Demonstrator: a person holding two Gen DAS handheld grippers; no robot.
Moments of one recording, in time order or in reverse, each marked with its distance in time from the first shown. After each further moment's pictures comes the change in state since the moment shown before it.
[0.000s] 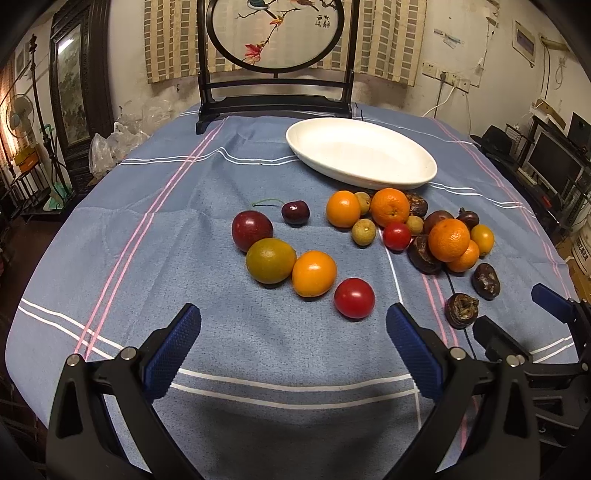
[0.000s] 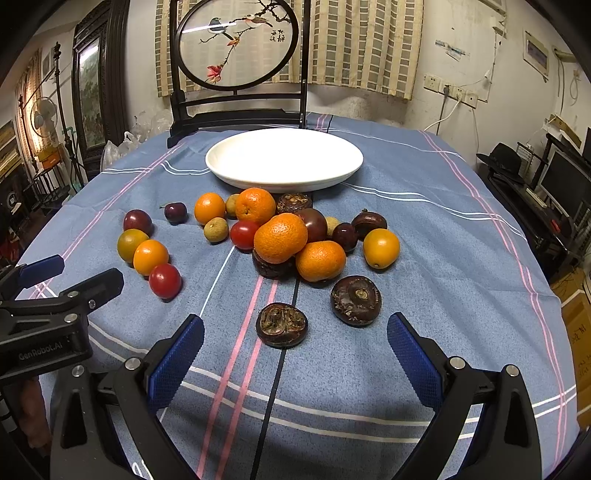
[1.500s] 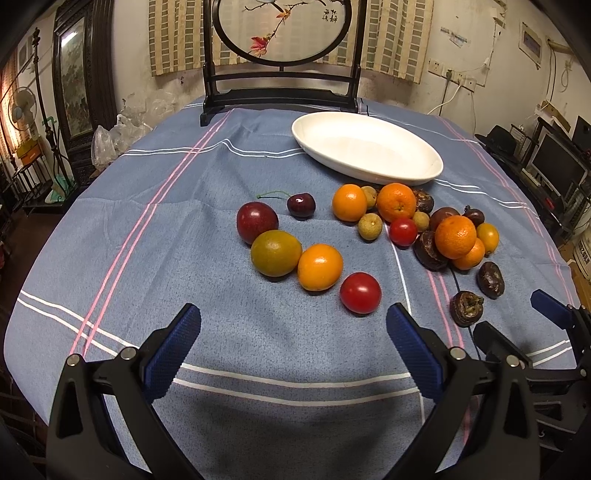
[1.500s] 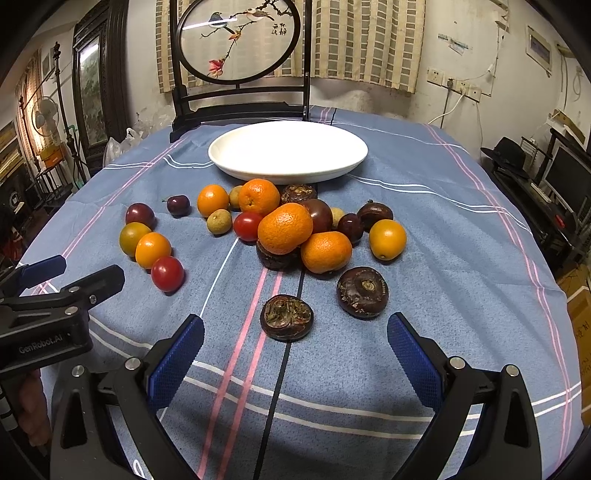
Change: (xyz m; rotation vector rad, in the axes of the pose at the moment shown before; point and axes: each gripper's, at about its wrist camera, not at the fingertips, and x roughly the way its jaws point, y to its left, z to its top) left arm 0.004 0.004 -0.004 -0.016 0.018 0.007; right arm 0.006 0.001 -0.003 0.004 0.022 0.013
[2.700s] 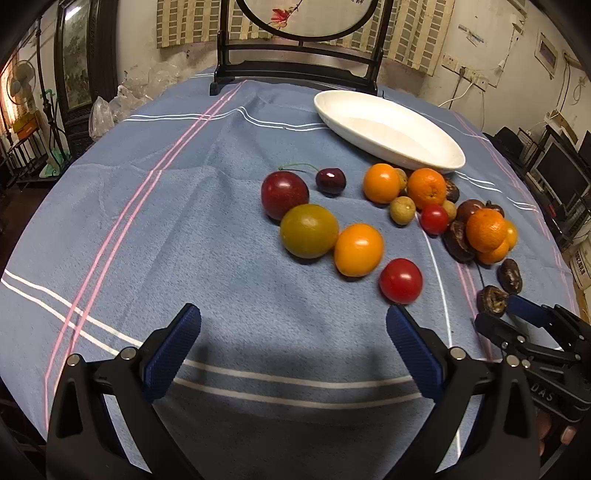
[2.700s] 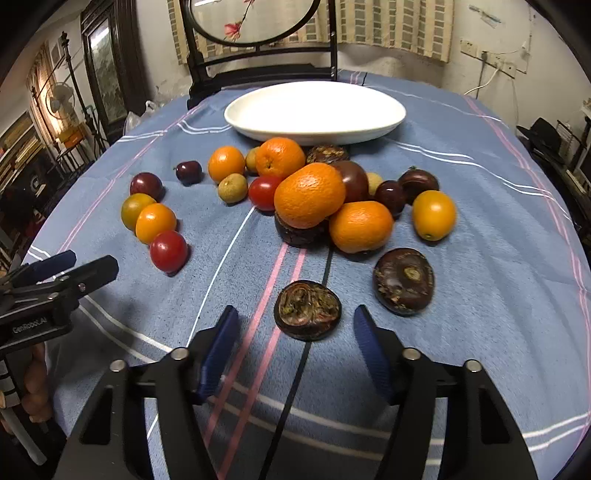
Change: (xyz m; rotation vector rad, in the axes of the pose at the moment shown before) left arm 0.027 0.032 -0.004 -0.057 0.077 -0.034; right arm 0.041 -0.001 0.005 -0.033 0.147 0.129
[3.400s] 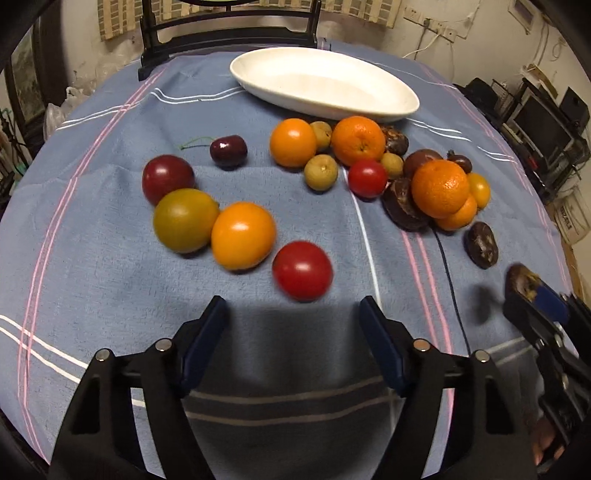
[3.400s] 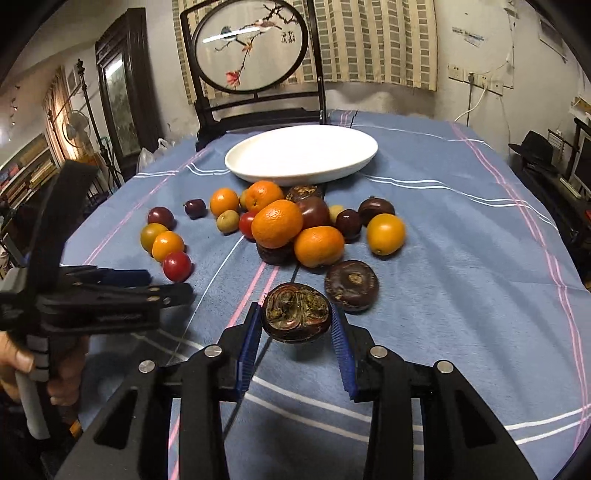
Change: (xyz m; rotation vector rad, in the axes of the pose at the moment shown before) left arm 0.031 -0.070 0.012 0.124 0.152 -0.070; right arm -0.052 -0.037 -0.025 0.020 -0.180 0.053
